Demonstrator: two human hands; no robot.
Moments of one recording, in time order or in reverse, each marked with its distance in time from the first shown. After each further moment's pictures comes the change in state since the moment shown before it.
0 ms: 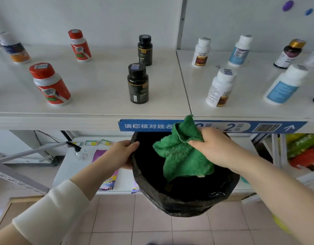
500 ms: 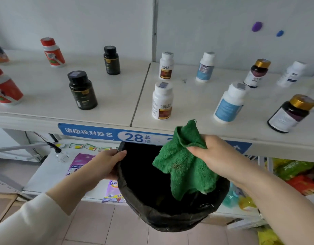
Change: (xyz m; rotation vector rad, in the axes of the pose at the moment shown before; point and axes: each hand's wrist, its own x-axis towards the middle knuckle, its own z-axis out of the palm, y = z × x) left_hand 0.009 0.016 0.120 -0.118 0.090 -0.016; right_hand -0.032 0.094 -0.116 0.067 -0.117 0.048
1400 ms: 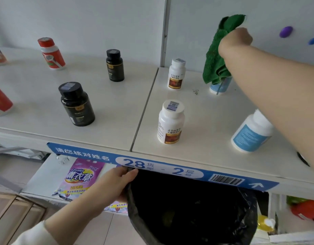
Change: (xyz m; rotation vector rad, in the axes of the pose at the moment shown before) left_hand 0.011 0.018 0.024 0.017 -0.026 -0.007; right_hand 0.231 -0.080 -0.139 0.042 0.849 0.166
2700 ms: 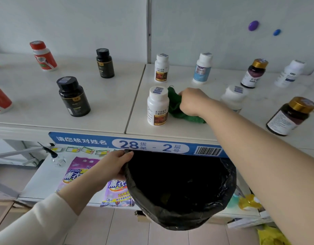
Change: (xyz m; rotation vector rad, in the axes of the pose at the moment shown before) left_hand -0.001 0.005 0.001 0.046 -0.032 0.024; right_hand -0.128 0.066 -0.007 -0.609 -0.629 -0.323
